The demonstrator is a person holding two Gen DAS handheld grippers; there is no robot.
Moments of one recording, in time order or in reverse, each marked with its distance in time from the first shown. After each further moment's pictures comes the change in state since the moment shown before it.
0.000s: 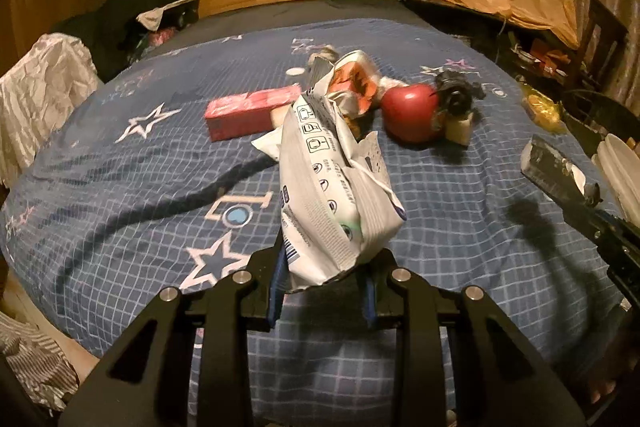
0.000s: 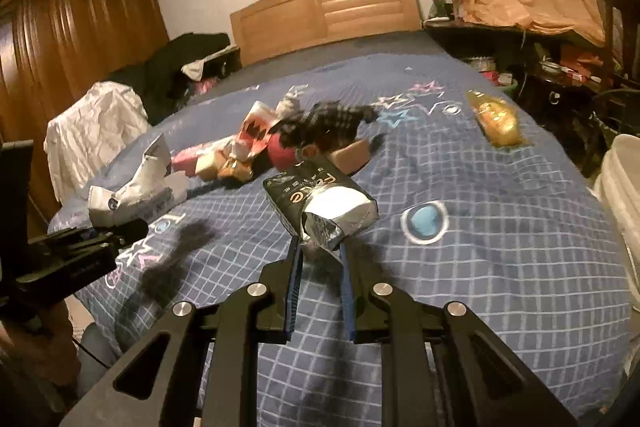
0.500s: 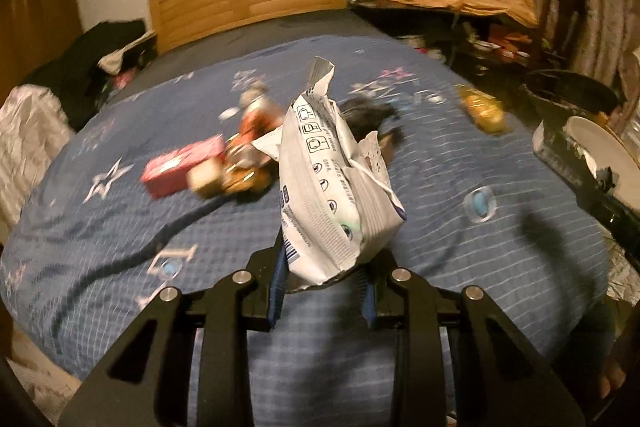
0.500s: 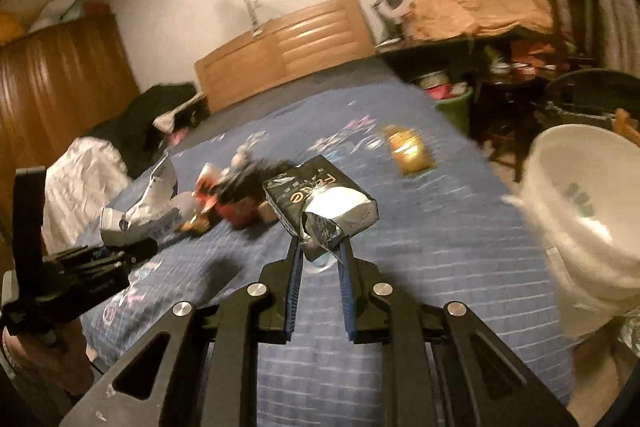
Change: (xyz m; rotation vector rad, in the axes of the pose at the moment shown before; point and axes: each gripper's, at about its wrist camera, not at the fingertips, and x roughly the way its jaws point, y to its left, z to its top) left arm -0.015 -0.093 0.031 0.151 -0.053 -0.069; right arm -0.076 -0.084 0.012 0.148 -0.144 -0.082
